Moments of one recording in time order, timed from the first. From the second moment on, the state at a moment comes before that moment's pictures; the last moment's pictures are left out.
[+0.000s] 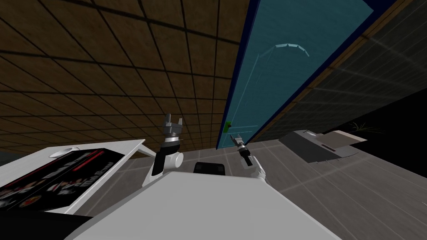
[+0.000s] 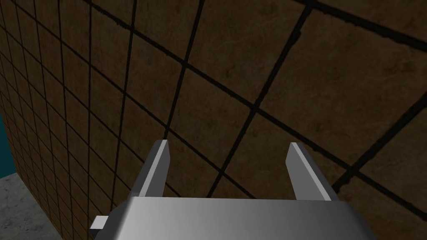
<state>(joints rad) 0.16 -0.24 -0.05 -1.40 0.58 -0.47 0.74</state>
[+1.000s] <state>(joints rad) 0.05 -0.18 -0.19 -1.28 0.57 -0.42 0.84</state>
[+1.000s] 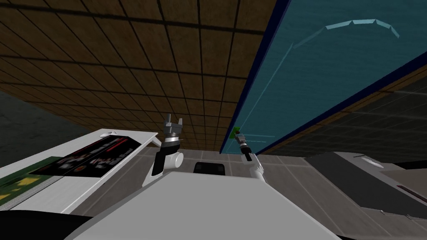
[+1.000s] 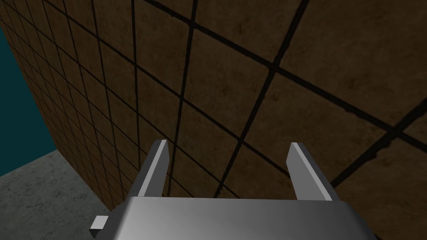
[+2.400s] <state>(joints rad) 0.02 -0.17 -0.24 -1.25 0.52 -0.39 0.79</state>
